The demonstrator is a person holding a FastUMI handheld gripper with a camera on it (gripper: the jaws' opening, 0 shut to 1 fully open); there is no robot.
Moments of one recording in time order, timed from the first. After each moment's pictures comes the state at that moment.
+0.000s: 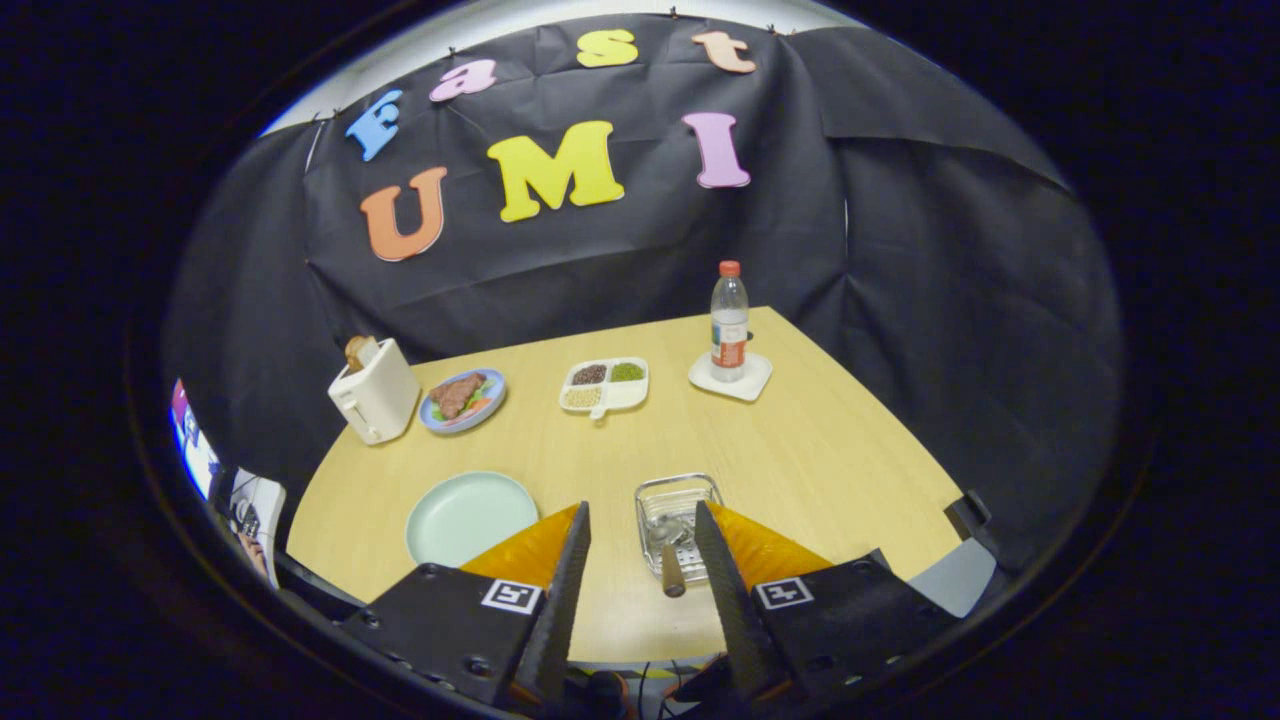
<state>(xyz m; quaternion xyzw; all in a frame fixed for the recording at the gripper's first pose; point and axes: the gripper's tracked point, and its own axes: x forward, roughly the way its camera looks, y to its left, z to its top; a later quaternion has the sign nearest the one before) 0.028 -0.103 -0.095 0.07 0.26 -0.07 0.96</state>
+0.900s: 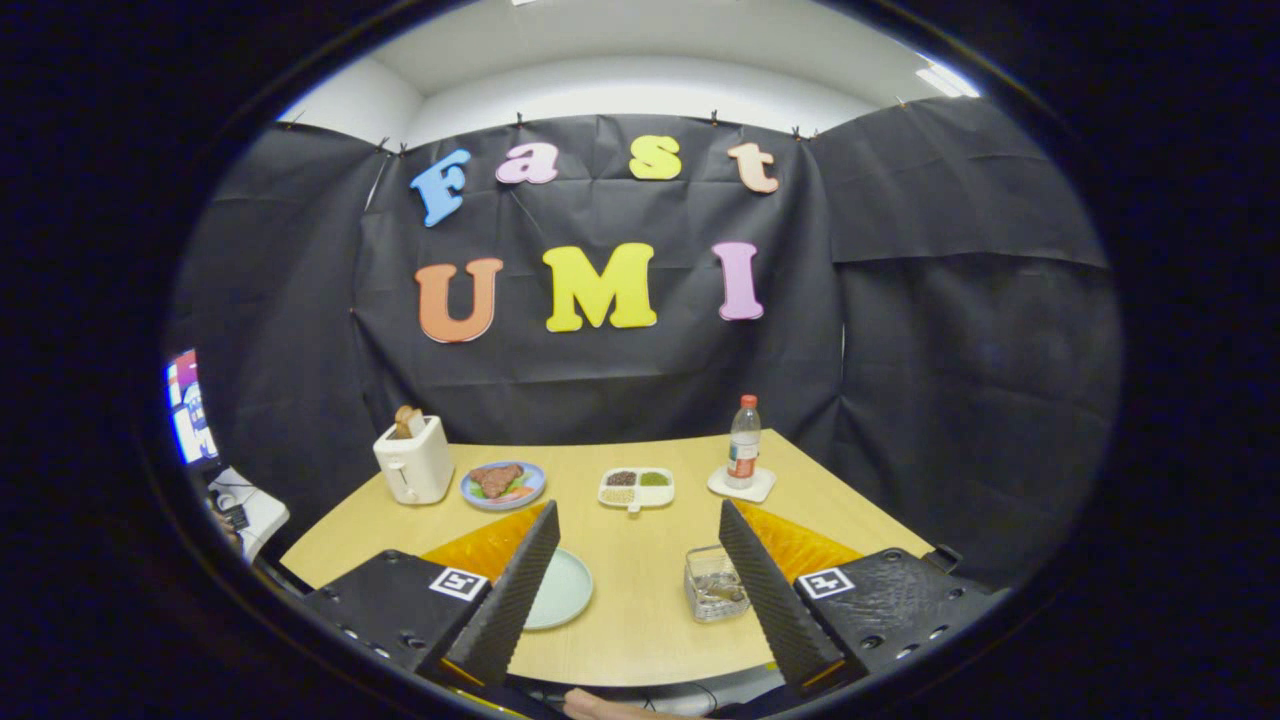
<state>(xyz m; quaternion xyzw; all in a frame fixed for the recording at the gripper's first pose) -0.032 -0.022 -0.011 0.02 0.08 -0.07 0.99</state>
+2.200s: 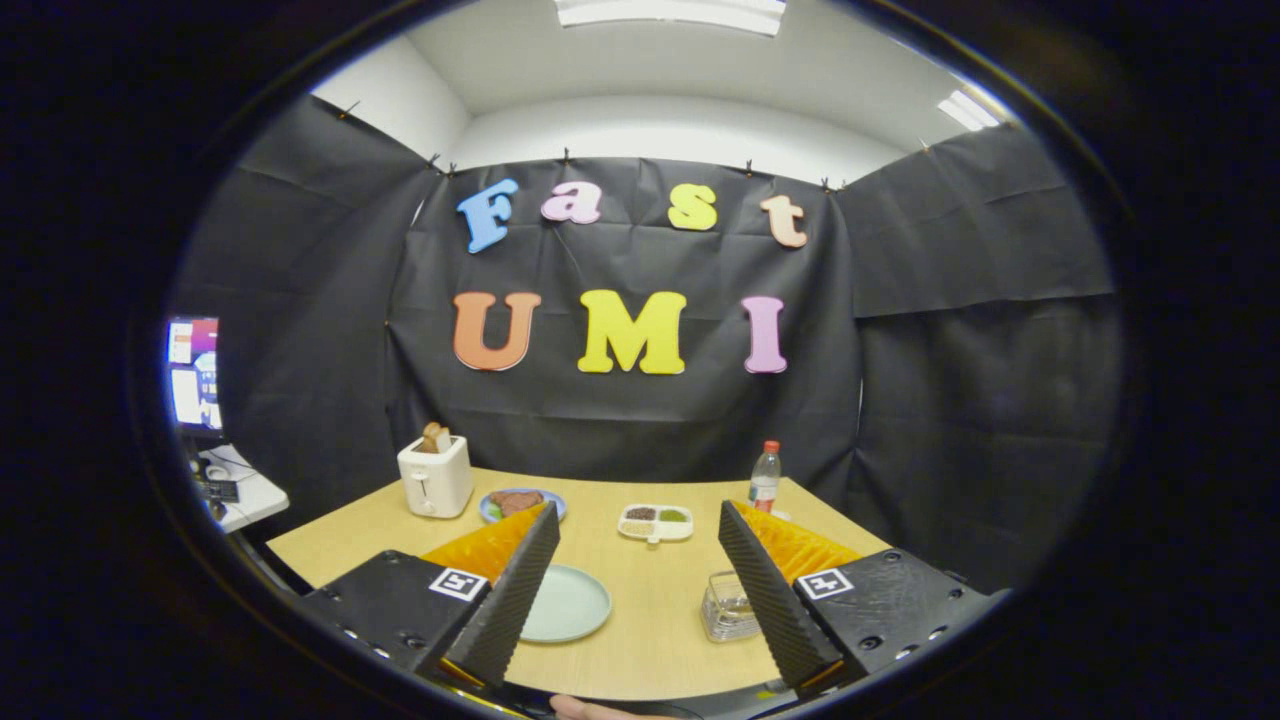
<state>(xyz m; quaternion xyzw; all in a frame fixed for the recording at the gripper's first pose) -0.045 0.016 -0.009 -0.03 0.00 -0.05 1.00</state>
